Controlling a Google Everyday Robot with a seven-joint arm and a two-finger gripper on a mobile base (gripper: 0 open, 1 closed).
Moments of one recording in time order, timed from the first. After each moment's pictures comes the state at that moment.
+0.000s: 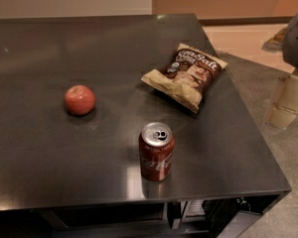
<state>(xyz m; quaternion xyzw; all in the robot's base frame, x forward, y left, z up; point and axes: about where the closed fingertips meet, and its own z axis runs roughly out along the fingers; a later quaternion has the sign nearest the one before) 0.438 -0.217 0.976 -0.60 0.78 -0.03 0.16</state>
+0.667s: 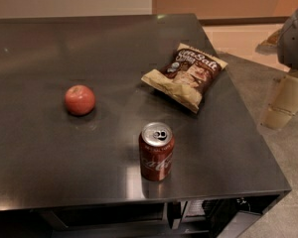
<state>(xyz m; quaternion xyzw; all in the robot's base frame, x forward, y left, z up) 0.437 -0.205 0.974 -0.61 0.77 -0.01 0.16</state>
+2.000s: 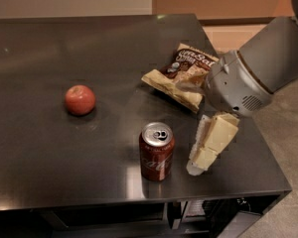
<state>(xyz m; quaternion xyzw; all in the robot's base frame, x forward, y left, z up) 0.395 -0.067 0.926 -0.68 0.66 0.20 0.24</state>
